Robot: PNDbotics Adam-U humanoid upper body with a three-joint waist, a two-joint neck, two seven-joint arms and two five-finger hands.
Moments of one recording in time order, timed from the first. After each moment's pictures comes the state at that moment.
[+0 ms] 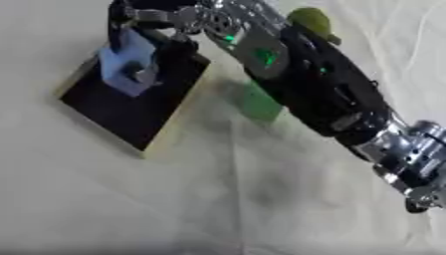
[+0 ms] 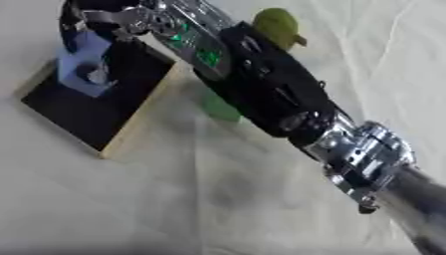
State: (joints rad) left arm -0.35 0.60 0.04 -1.98 0.10 -0.27 0.52; right arm -1.11 -0.36 0.51 -1.39 0.67 -0.10 0.62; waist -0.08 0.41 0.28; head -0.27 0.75
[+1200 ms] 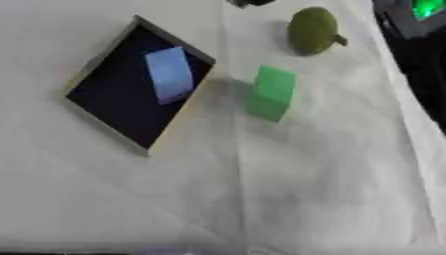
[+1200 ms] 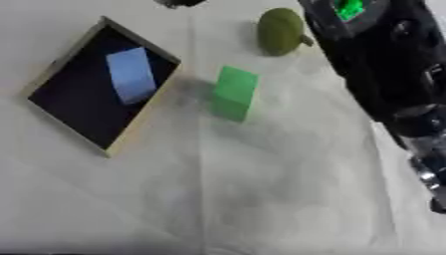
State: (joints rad) left arm -0.32 0.61 0.04 -1.98 0.09 -0.26 0.53; right arm -1.02 -0.66 0.31 -1.86 0.38 0.05 0.58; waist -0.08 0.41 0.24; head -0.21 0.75
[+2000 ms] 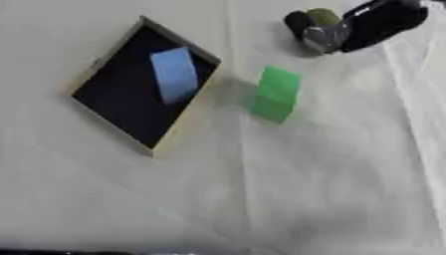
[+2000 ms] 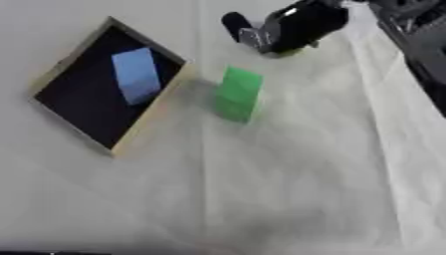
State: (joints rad) left arm -0.31 0.61 0.04 -1.98 0.08 -0.26 0.53; right arm -0.70 -0.97 0.26 -1.98 0.33 -0.04 0.50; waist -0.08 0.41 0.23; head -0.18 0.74
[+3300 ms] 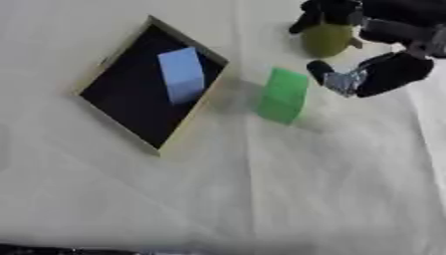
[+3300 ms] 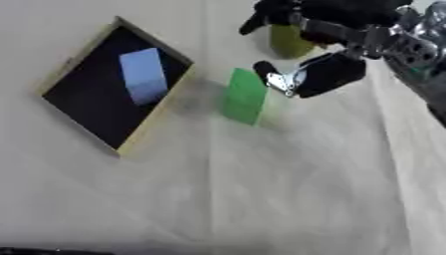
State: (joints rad) left arm -0.31 0.61 0.04 -1.98 0.08 -0.25 0.53; right arm -0.57 -1.00 0.28 -1.99 0.39 -0.02 0.47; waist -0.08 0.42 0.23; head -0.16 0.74
